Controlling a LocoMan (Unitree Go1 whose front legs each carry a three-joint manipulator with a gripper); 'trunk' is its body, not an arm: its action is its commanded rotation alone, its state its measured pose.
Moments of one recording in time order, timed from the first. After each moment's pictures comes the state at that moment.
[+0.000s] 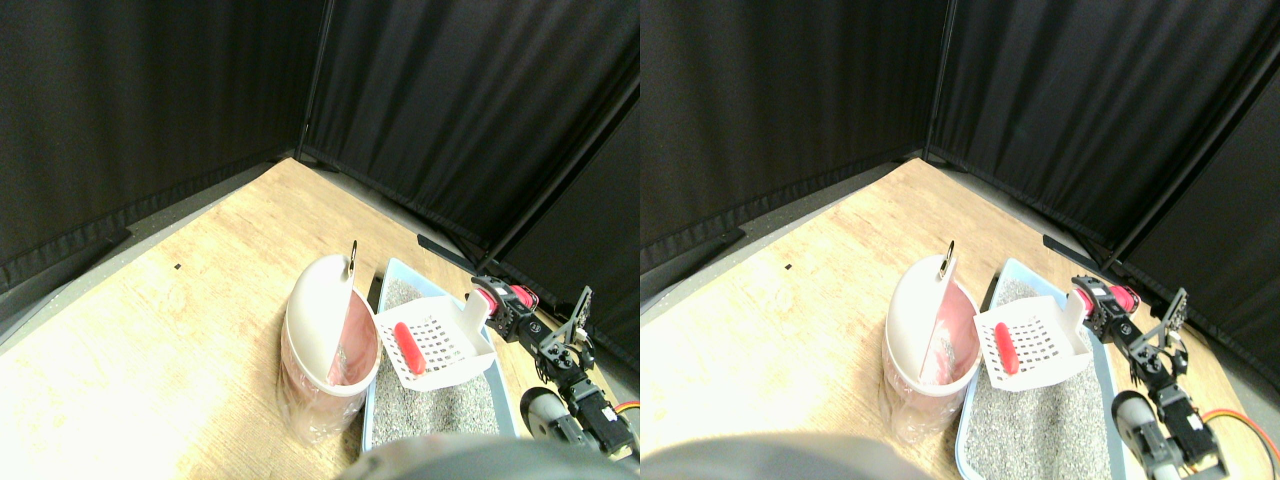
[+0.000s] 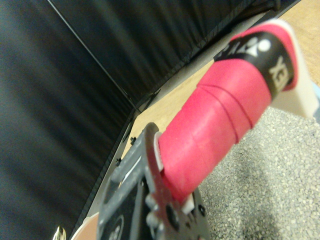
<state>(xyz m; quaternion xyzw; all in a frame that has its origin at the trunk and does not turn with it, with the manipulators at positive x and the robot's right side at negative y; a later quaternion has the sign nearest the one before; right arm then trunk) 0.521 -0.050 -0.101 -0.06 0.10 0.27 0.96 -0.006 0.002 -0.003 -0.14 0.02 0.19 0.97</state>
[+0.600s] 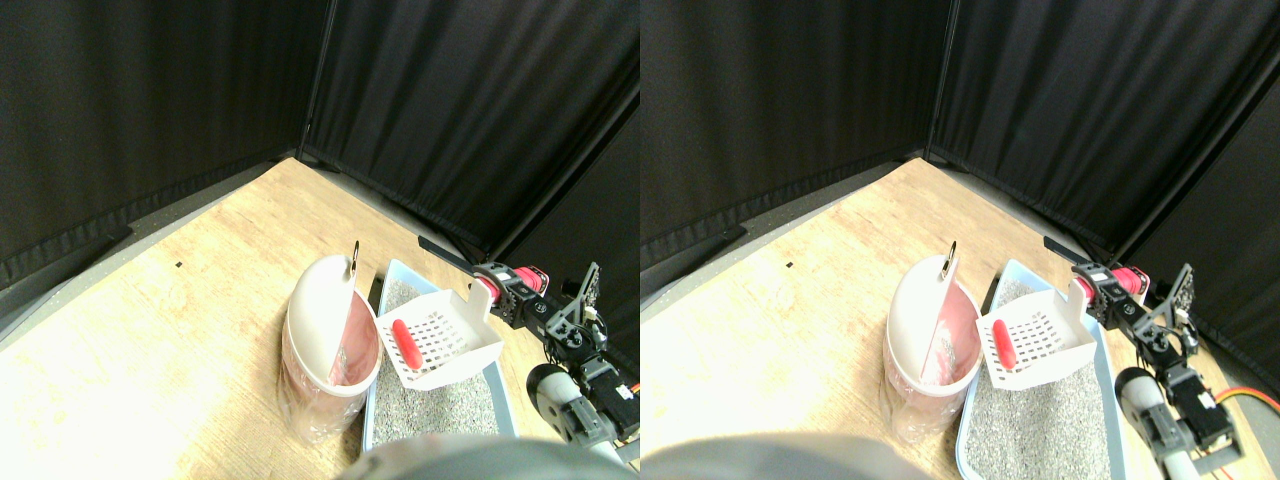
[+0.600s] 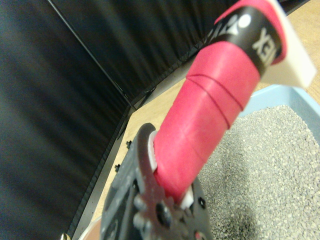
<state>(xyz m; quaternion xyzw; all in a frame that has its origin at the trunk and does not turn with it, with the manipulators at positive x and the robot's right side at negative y) 0.518 -0.036 -0.079 -0.15 0.10 0.27 0.95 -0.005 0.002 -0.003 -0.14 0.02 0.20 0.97</state>
